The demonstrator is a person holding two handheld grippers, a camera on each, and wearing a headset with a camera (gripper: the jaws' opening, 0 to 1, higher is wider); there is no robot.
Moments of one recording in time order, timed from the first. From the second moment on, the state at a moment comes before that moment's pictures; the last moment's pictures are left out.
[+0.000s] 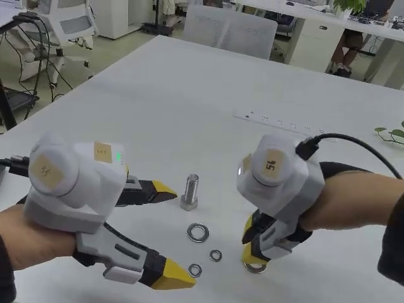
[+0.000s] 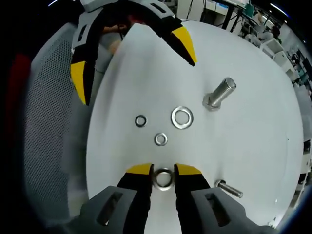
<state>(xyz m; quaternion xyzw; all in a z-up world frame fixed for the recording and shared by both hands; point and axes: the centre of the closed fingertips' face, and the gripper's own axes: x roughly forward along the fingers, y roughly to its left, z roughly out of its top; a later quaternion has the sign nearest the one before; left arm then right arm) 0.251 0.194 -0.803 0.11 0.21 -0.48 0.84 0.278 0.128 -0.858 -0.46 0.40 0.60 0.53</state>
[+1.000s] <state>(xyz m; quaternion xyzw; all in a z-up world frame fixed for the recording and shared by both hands) 0.252 0.194 -0.802 0.11 0.20 -0.48 0.85 0.269 0.155 -0.877 -0.49 0.39 0.60 0.49</state>
